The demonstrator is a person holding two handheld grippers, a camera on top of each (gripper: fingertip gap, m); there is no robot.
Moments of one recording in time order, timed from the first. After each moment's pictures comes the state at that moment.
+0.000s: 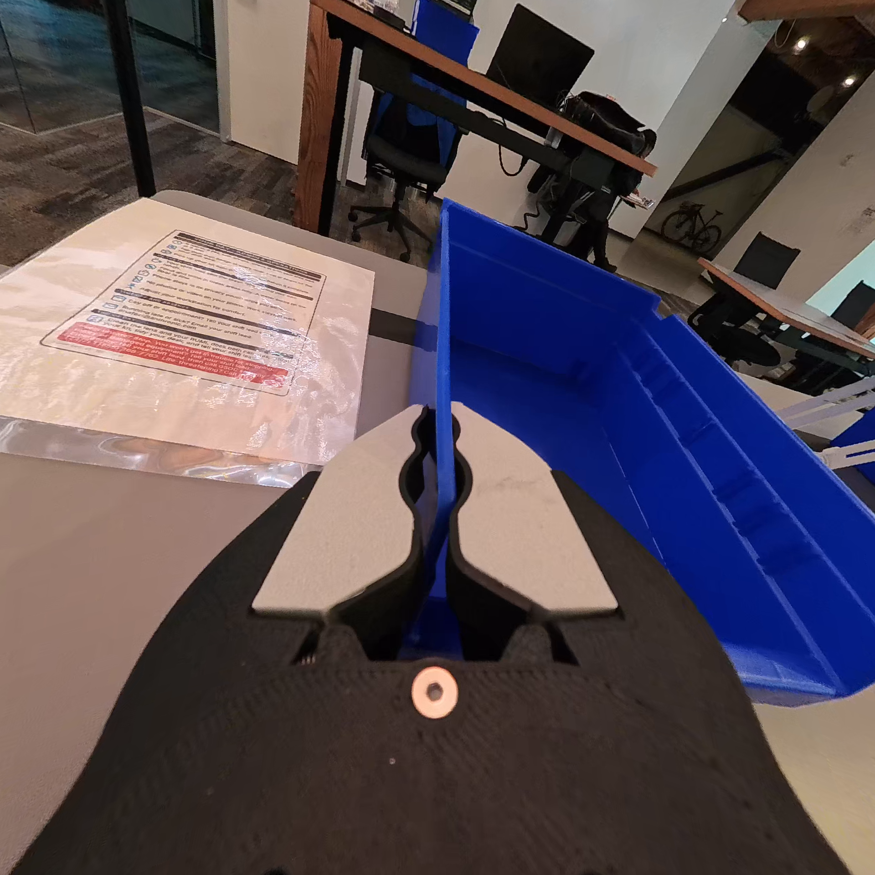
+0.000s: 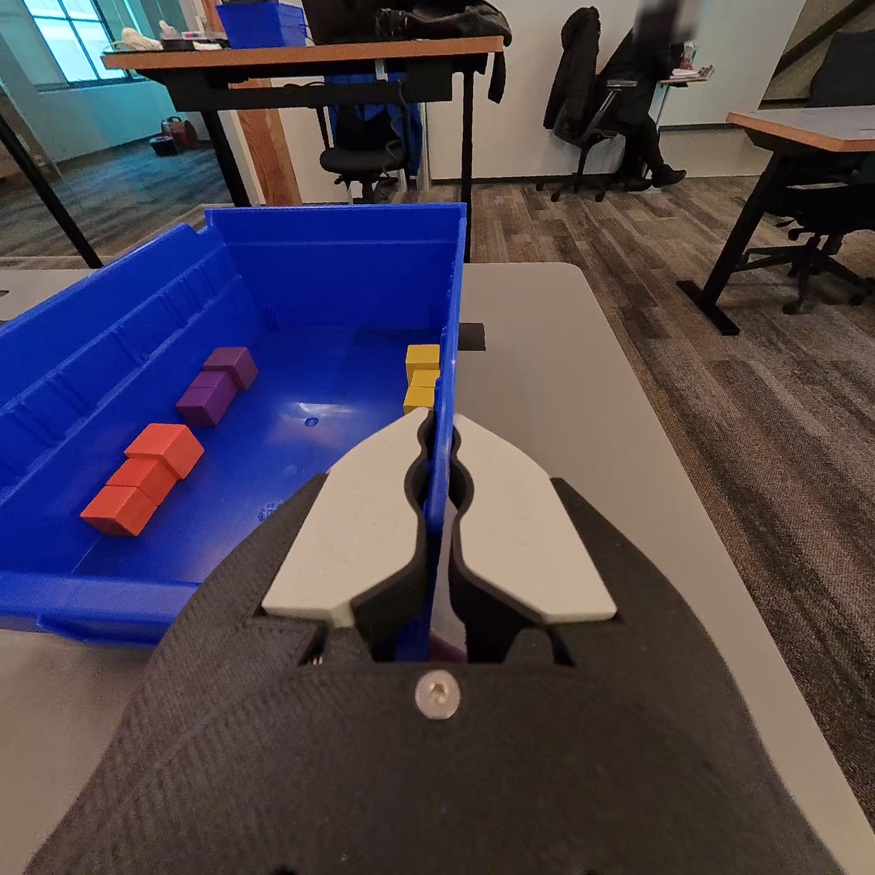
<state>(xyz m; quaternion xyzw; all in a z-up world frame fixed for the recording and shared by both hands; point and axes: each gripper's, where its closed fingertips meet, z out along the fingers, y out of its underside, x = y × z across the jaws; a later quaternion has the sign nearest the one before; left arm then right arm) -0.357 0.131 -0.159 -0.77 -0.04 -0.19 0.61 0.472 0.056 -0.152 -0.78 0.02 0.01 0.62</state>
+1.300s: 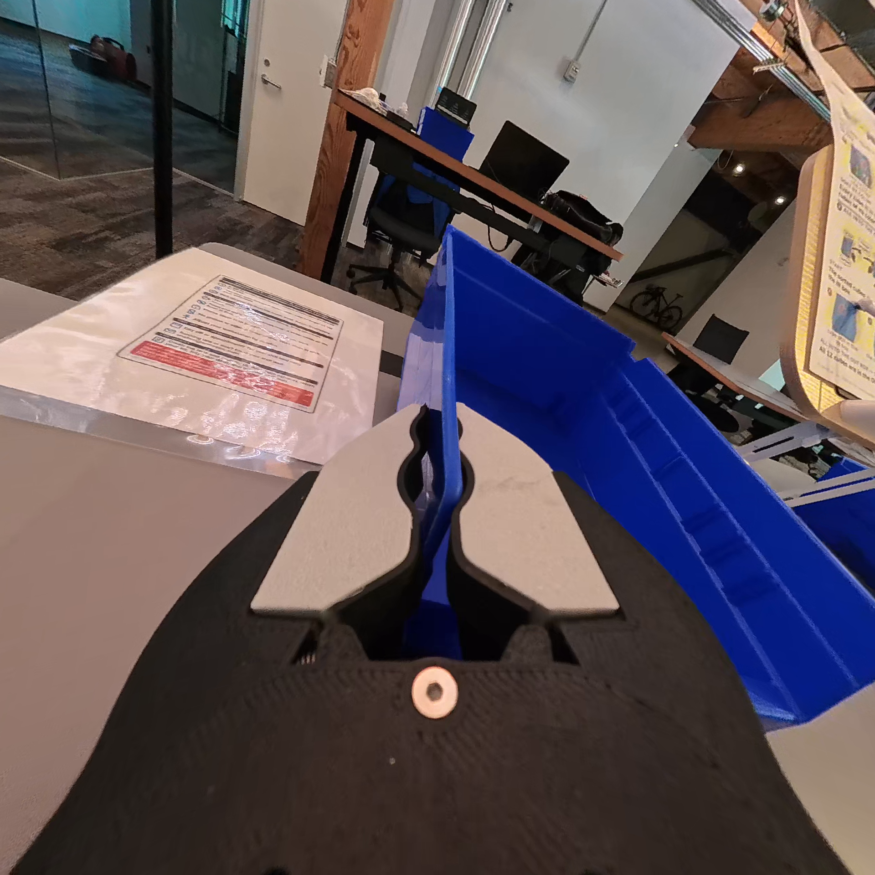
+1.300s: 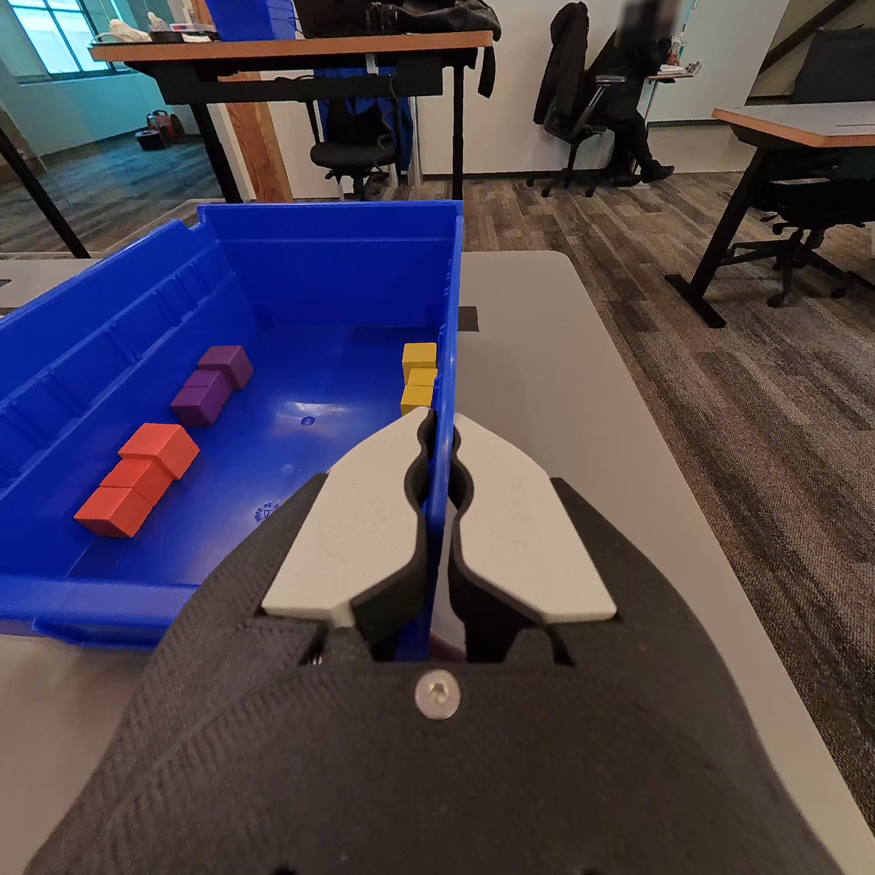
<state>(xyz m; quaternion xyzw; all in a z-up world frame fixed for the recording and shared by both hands) -0.381 0.099 -0.134 -0.72 -0.08 -0.21 0.65 0.471 0.028 -0.153 -0.78 0.03 0.00 0.62</state>
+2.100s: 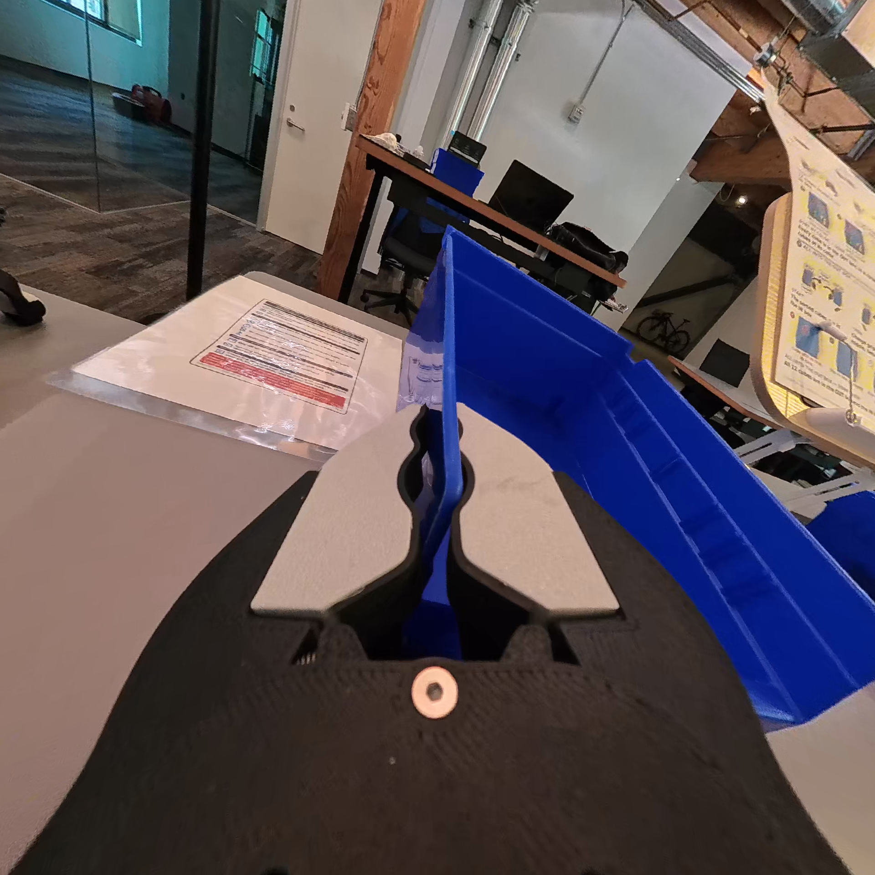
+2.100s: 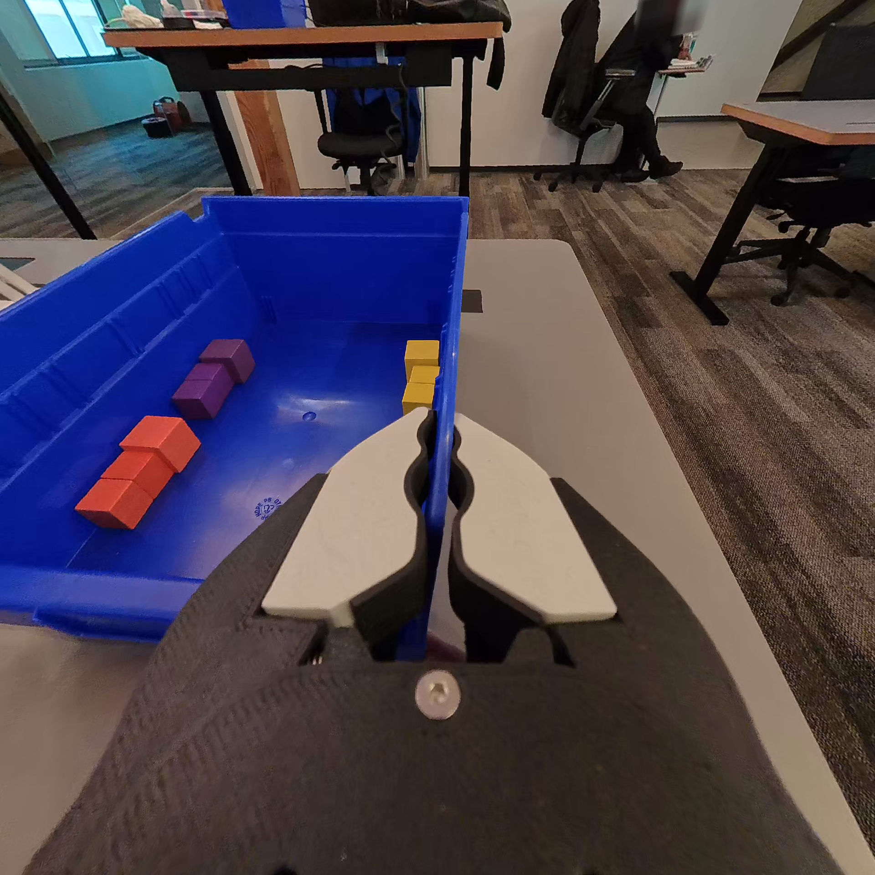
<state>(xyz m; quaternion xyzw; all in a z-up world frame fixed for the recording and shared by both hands) -0.404 0.061 -0.122 -0.71 -0.09 -0.20 0.67 0.467 -0.001 -0.153 -0.79 0.02 0.00 0.61</state>
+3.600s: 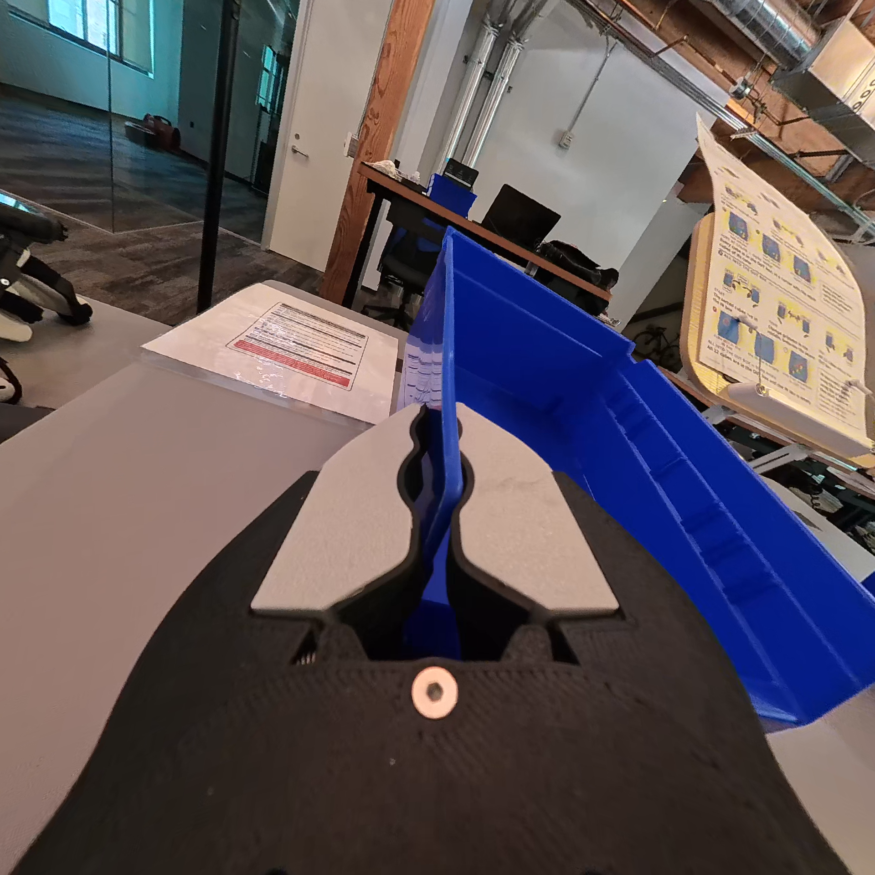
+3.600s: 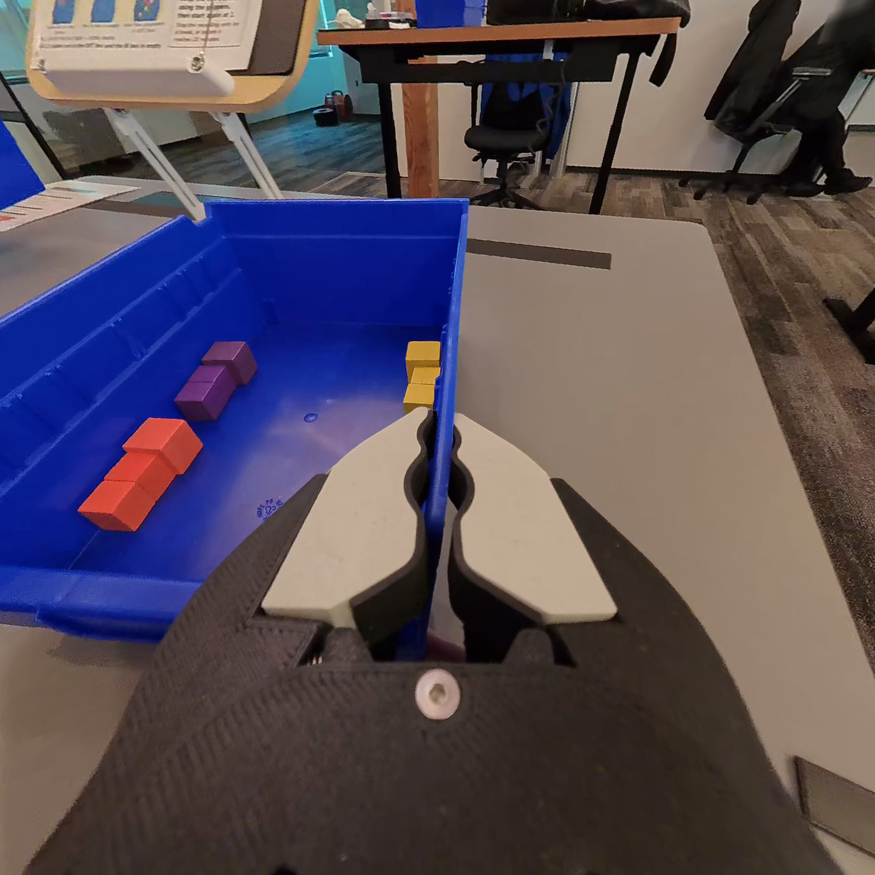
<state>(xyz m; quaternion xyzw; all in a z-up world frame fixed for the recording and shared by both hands) -0.407 -0.018 -0.112 -0.69 -0.09 -0.20 0.69 0.408 -0.135 -0.152 -0.78 -0.09 0.09 0.61</state>
